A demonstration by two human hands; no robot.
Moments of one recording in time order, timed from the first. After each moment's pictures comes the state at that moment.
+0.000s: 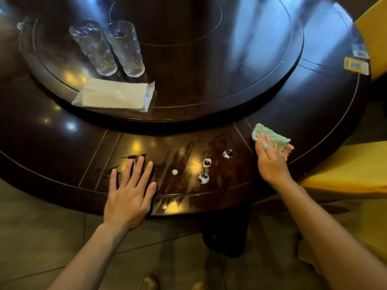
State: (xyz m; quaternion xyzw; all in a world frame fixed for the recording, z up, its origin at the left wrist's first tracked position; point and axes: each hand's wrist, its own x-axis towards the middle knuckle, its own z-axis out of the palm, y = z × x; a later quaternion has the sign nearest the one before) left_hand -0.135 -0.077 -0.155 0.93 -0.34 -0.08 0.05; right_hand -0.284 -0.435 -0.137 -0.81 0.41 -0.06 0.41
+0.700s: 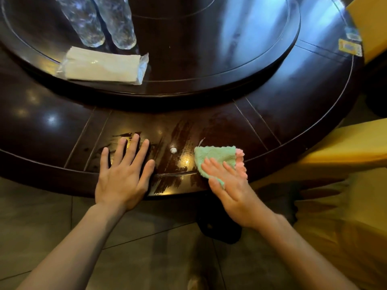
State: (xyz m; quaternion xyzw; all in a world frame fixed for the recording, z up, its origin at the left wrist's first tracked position) left_hand -0.134 -0.074 -0.160 0.93 -0.35 -0.05 0.08; right_hand -0.333 -0.292 -0.135 -0.89 0.15 0.03 0.43
